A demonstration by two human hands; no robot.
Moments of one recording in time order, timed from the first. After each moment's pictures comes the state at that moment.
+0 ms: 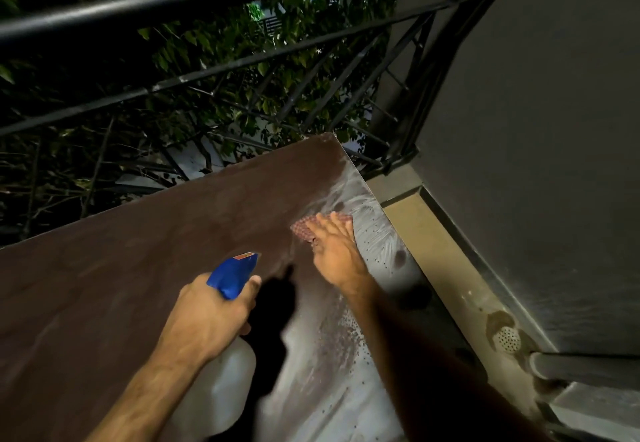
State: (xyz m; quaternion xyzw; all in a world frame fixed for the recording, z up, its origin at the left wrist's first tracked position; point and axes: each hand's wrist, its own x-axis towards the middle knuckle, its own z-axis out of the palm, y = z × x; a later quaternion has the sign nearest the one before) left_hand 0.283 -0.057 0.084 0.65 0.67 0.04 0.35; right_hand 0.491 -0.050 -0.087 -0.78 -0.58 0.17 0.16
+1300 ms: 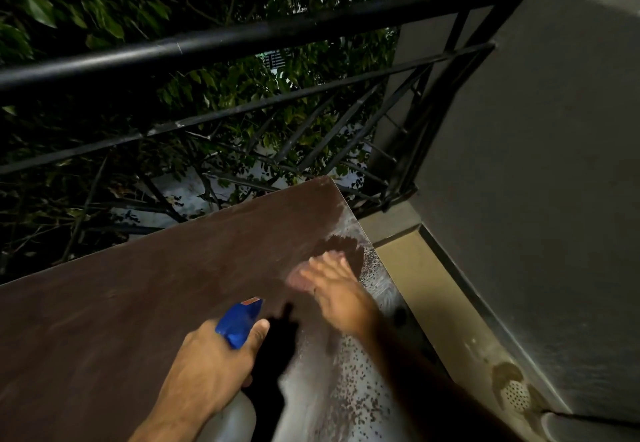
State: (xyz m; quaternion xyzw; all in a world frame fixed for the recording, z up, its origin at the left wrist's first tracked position) left_hand 0.313 -0.031 0.062 0.65 0.66 0.05 0.37; right_hand 0.538 -0.038 -0.098 -0.69 -0.68 0.16 0.18
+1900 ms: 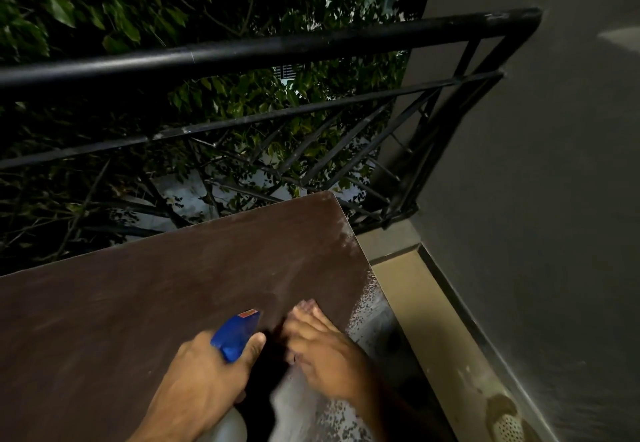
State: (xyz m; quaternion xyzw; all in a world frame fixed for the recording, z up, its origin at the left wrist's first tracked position) left_hand 0.320 -0.028 0.058 0.64 0.67 0.03 0.38; right_hand 0.515 -0.073 -0.104 -0.55 -0.80 0.18 0.15
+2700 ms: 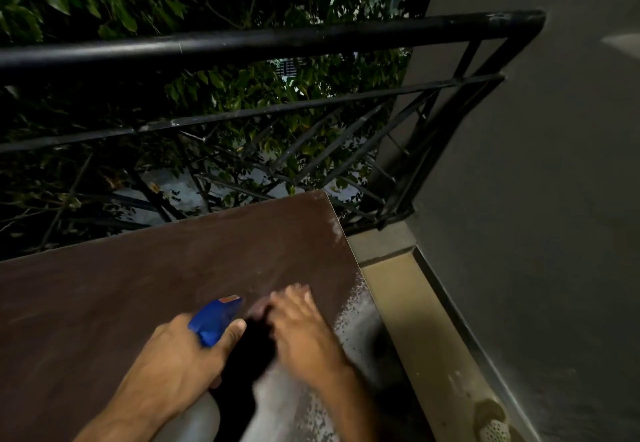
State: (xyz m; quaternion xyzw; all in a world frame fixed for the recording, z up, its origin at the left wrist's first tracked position) left_hand 0.330 -0.015 0.065 0.68 0.65 0.02 0.34; right_hand 0.506 -0.050 -0.101 -0.65 -0.73 0.14 0.16
